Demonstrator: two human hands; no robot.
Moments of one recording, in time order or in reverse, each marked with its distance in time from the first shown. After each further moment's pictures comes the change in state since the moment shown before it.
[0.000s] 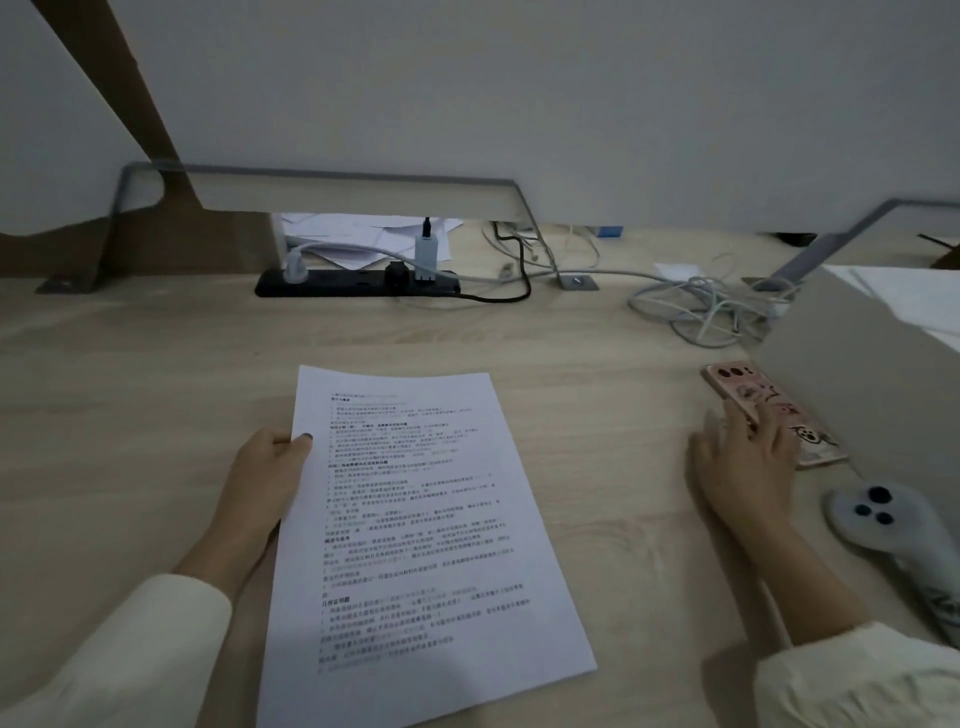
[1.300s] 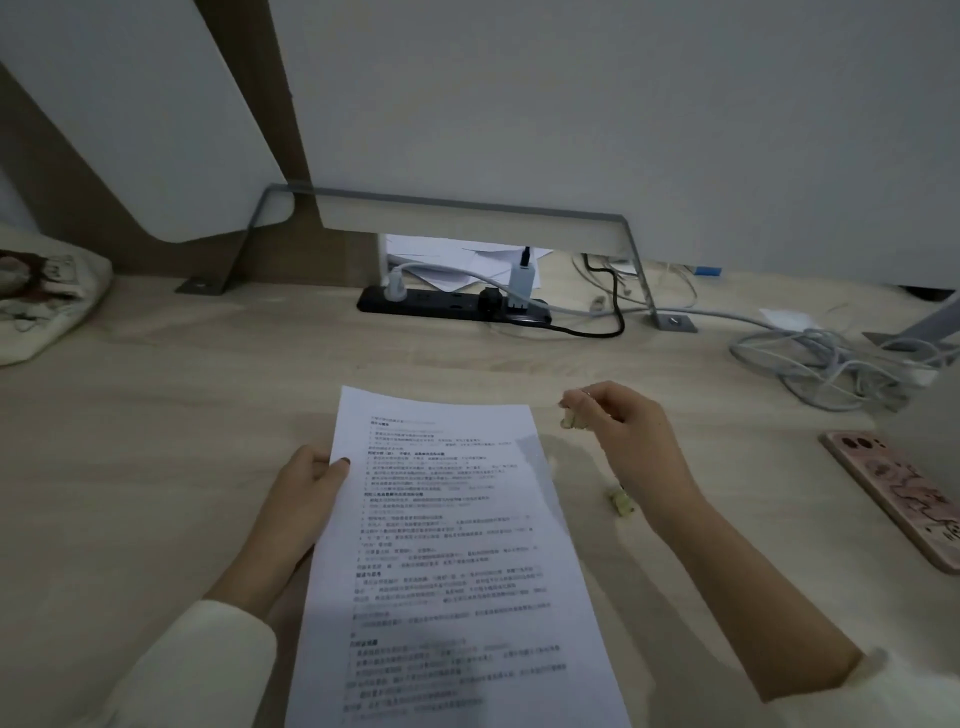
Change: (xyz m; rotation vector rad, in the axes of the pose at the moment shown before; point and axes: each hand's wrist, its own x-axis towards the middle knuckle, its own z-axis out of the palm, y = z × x) left_hand 0.008 -0.012 -0.048 -0.048 0.015 -0.037; right_hand -0.048 -0.204 -0.040 0.922 -0.483 -0.248
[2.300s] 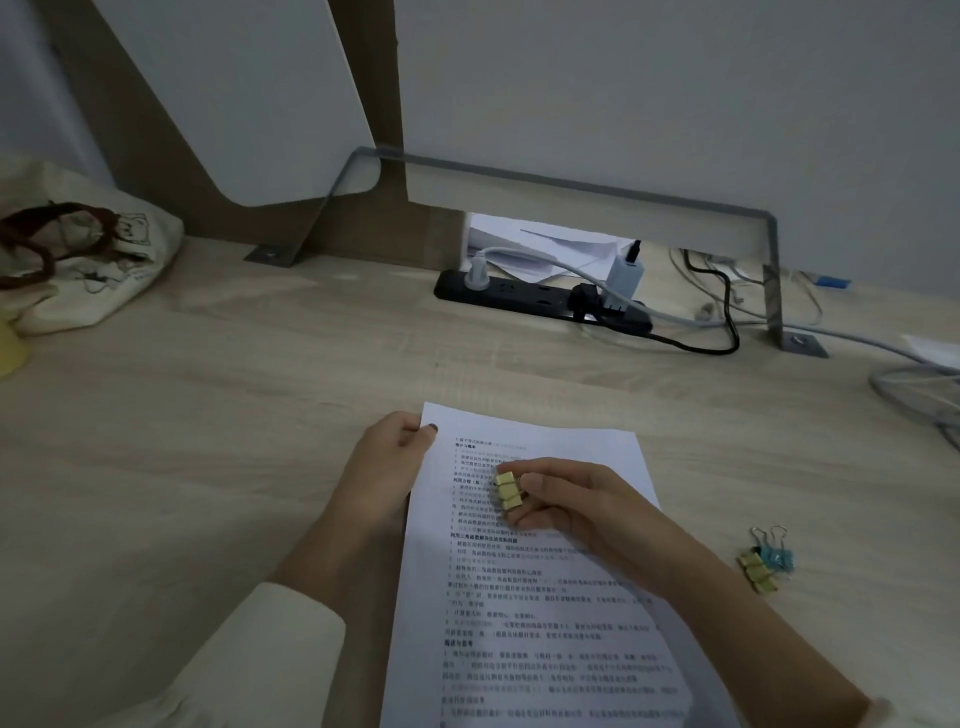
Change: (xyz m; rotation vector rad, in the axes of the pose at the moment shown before) left_hand 0.067 0.002 -0.004 0.006 -0.040 0.095; right_hand 0.017 0.012 0.098 0.550 -0.757 0.376
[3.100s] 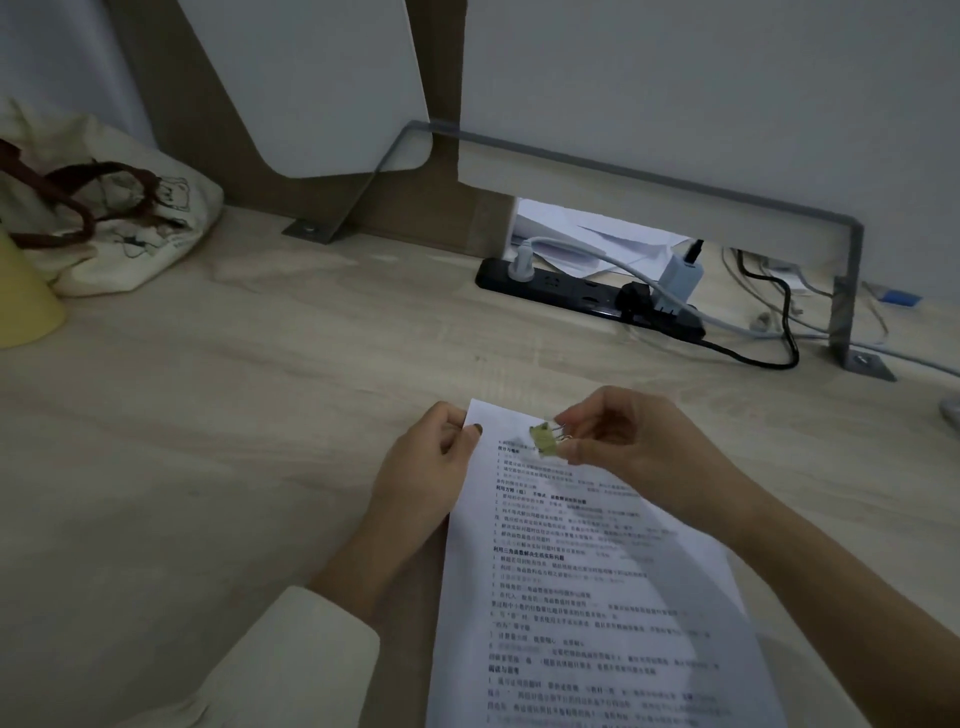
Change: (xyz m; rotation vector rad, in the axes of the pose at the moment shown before) left_hand 0.001 -0.011 0.001 0.038 0.038 0.173; right_hand 0.020 -0.053 0.017 -0.785 0.220 -0.134
